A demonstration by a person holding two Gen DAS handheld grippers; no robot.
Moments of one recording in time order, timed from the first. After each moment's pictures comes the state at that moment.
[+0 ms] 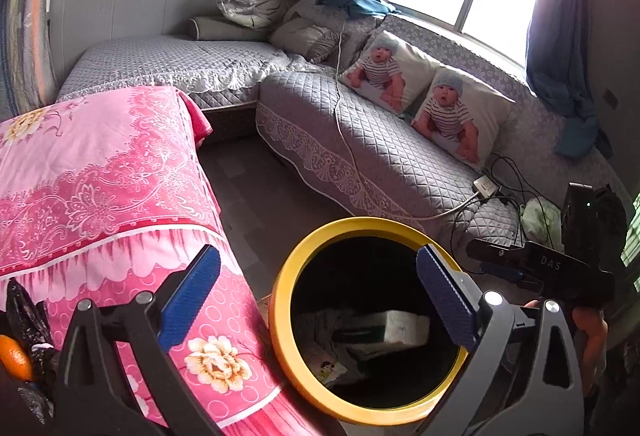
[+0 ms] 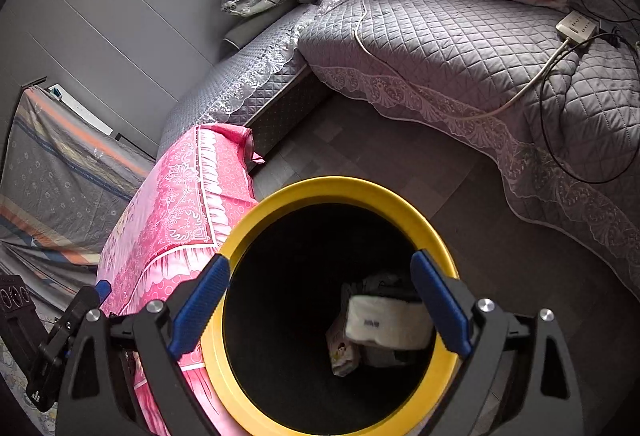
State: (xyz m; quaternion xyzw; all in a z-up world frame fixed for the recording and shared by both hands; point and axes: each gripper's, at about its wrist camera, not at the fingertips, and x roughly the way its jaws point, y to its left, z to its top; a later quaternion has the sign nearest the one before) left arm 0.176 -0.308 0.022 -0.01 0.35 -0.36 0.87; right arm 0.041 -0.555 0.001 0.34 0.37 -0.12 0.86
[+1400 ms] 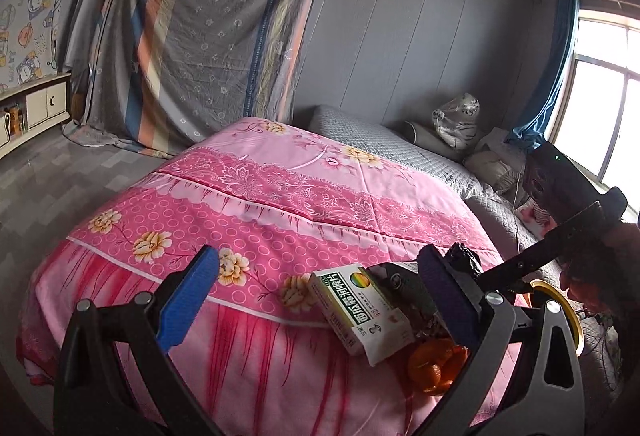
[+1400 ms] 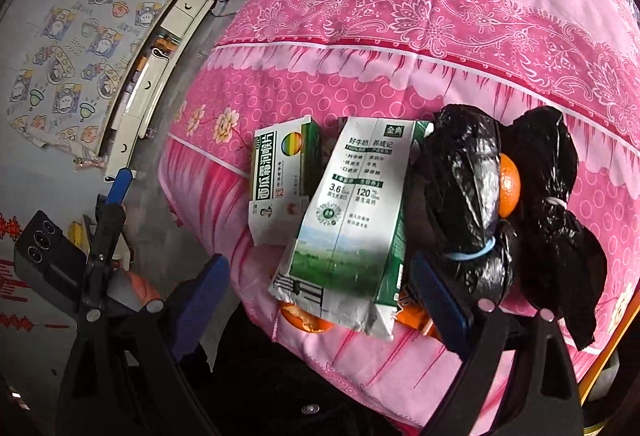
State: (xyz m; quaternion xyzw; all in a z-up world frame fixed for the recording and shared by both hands) left arm 0.042 0.172 0.031 -0.14 0.22 -0.04 0.96; right arm 0.186 -0.029 0.046 0.03 0.65 0.30 0.69
